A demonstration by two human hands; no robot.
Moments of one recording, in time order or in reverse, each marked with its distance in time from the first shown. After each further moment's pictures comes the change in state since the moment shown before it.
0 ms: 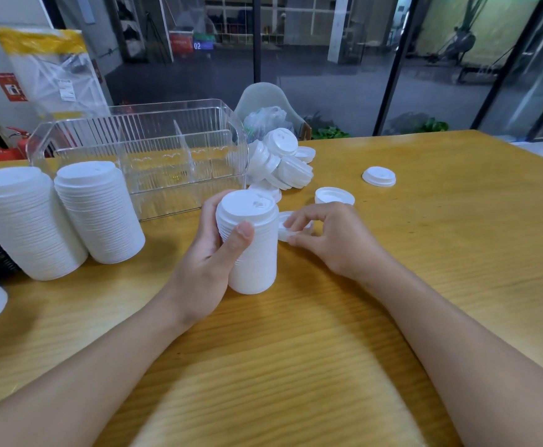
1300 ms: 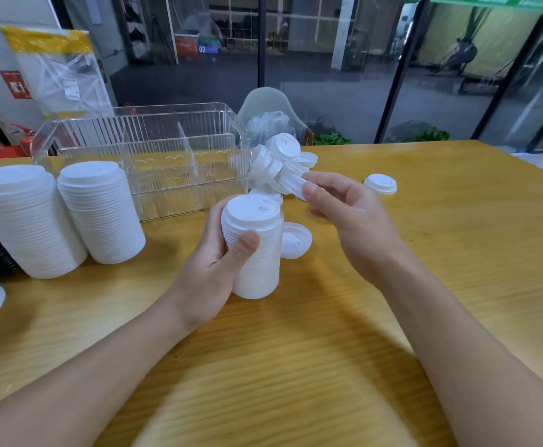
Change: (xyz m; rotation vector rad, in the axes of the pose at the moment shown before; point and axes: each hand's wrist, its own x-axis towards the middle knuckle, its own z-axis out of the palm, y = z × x) left_hand -0.001 0.001 0.003 -0.032 -0.030 -0.008; right_hand -0.007 -0.041 -0.022 0.548 0.153 0.076
